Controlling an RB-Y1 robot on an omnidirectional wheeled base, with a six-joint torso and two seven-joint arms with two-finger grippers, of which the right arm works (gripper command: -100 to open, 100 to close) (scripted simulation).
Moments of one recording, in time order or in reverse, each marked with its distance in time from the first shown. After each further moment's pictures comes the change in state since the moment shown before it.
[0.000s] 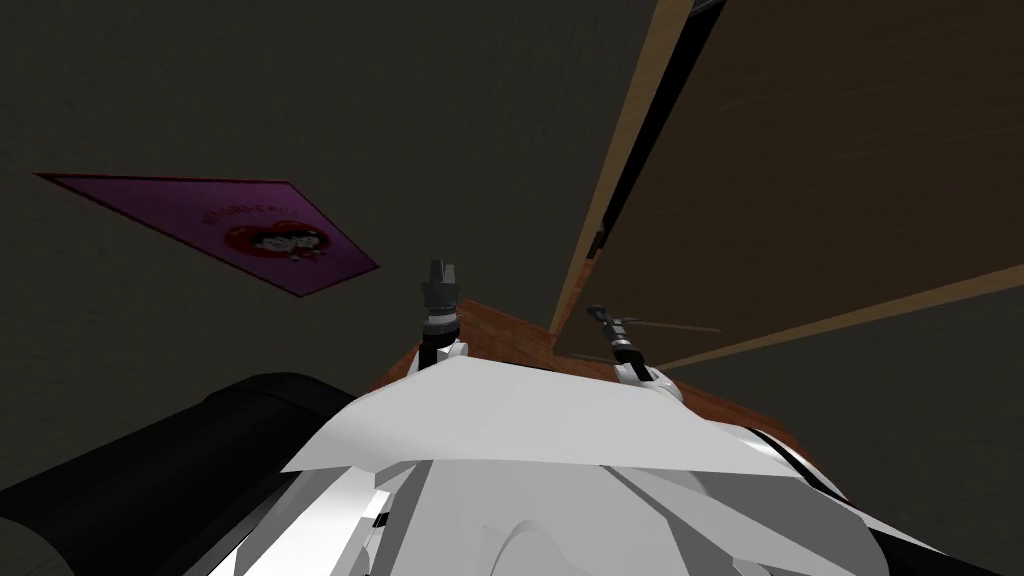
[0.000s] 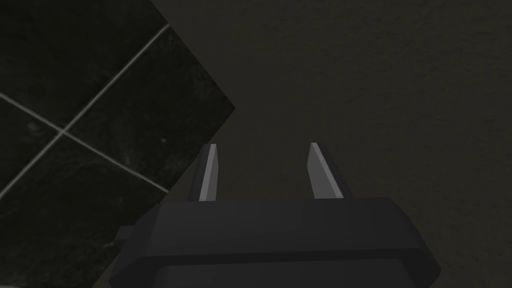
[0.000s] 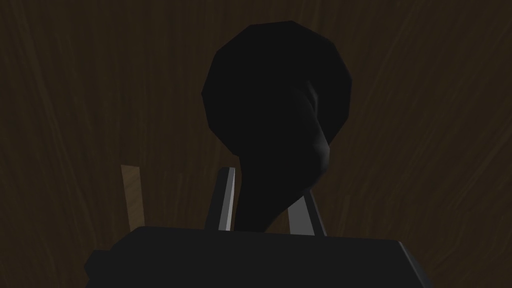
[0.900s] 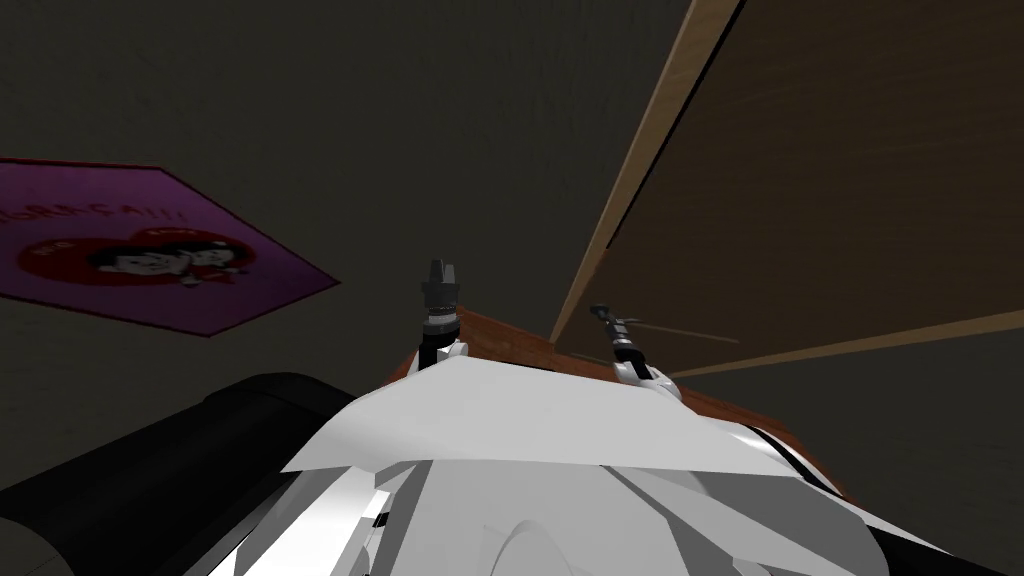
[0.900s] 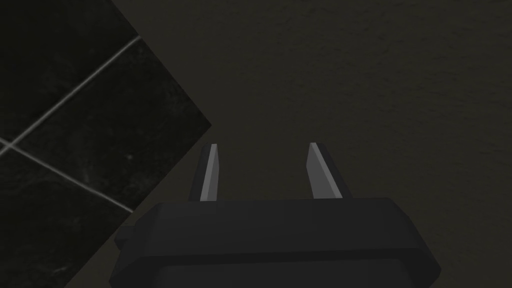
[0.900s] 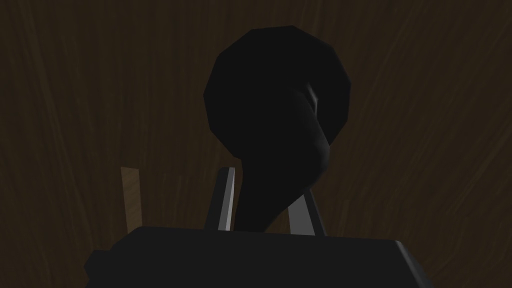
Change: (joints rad) arm -0.018 0.008 -0.035 0.022 -0.027 0.010 0.036
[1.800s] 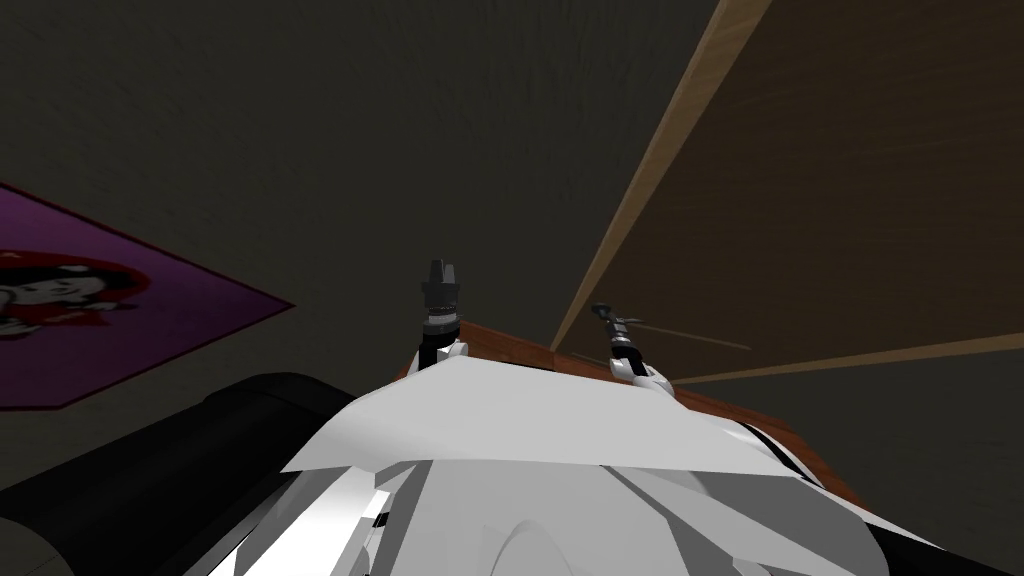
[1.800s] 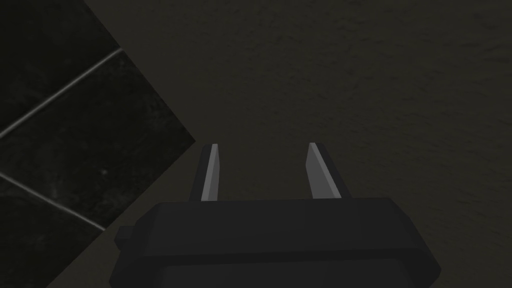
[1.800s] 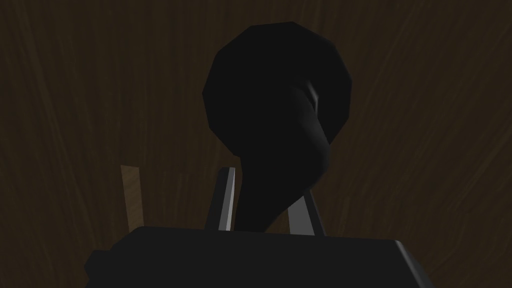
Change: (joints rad) arm -0.022 0.036 -0.062 0.006 -0.038 0.039 0.074
